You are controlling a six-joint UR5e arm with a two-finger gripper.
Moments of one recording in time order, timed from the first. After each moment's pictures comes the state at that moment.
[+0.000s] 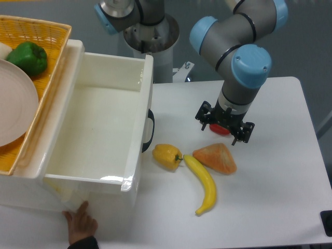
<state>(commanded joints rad) 2.63 -1.91 -1.52 -1.30 1.49 1.10</state>
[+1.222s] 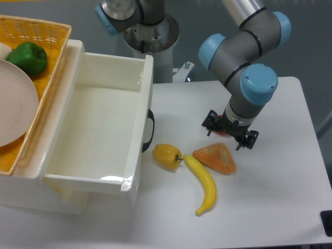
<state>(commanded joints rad) 2.67 -1.99 -1.55 -1.23 1.50 1.11</state>
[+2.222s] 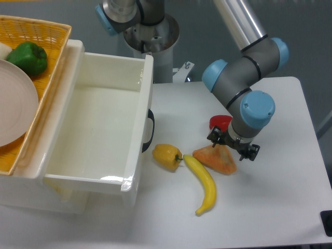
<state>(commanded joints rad) 2.65 -2.10 -1.57 -1.16 1.55 1.10</state>
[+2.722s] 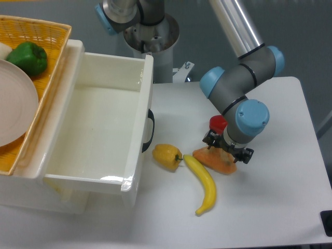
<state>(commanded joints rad) 2.64 -2.11 -1.59 -1.16 1.56 1.11</state>
